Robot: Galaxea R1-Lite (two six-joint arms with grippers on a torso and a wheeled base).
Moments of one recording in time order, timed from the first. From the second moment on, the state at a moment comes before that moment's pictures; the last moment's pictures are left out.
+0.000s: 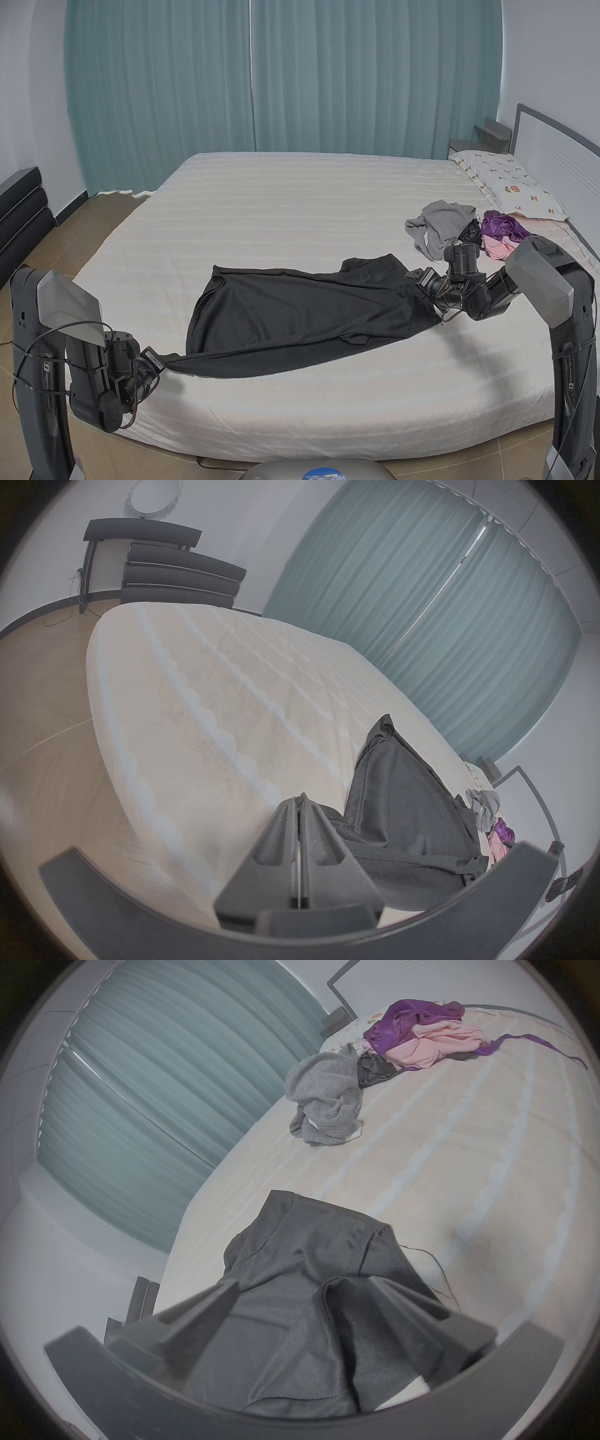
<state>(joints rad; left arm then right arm) -0.05 2.42 -0.29 -1.55 0.19 -0.79 0.14 2.54 -1.41 -0.56 0.04 0.81</state>
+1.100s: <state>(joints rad) -0.06 2.43 -0.29 -1.55 0.18 -0.79 0.22 2.47 -1.20 -0.55 0.27 0.49</state>
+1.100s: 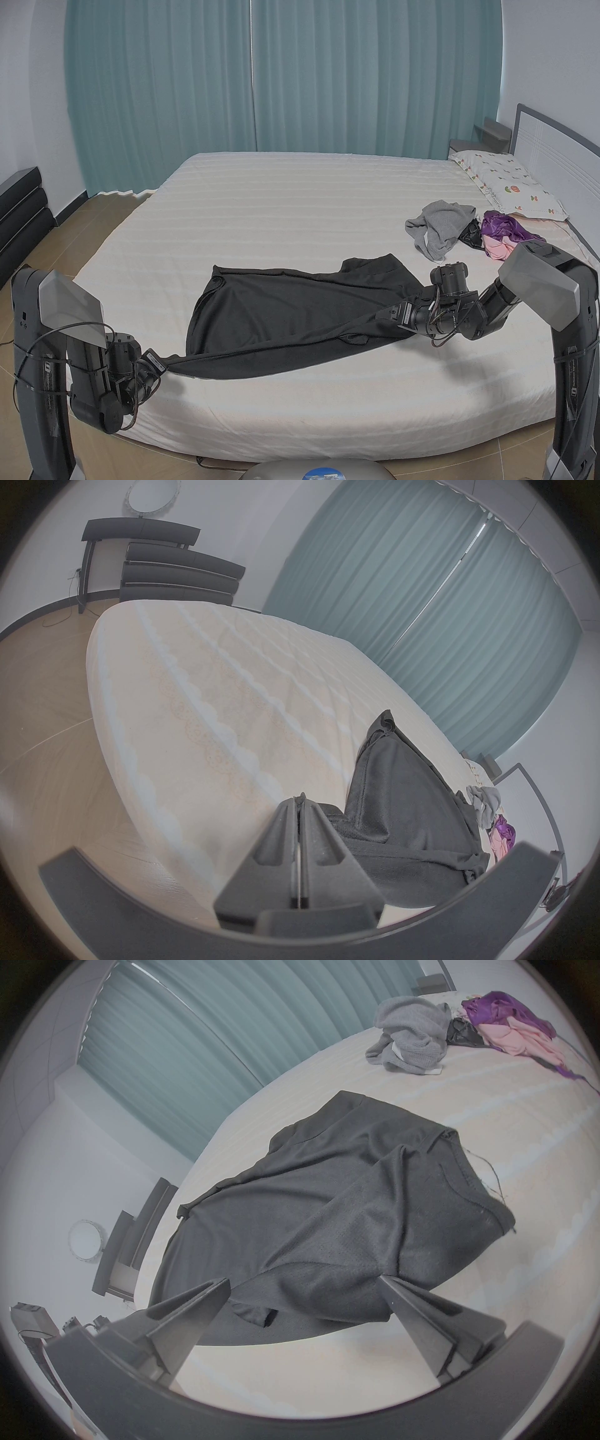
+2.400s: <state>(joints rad) -0.06 2.42 -0.28 -1.55 0.18 -0.79 0.23 2.45 -1.20 -0.45 0.15 0.41</state>
